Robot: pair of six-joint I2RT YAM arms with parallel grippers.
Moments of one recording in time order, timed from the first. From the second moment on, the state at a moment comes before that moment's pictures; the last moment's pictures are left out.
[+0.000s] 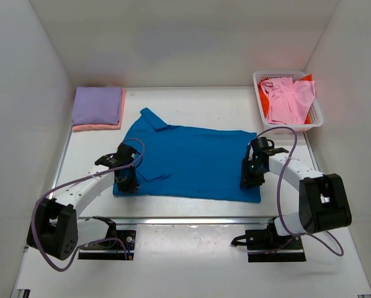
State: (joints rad) left arm -0.36 1.22 0.68 -0.77 -0.05 -0.57; right arm 0.19 1.41 0.72 -0.63 -0.17 0.26
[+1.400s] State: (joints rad) left arm -0.39 1.32 0.67 -0.69 -0.12 -0.65; right arm 0.15 1.48 0.77 -0.65 -0.28 0.19
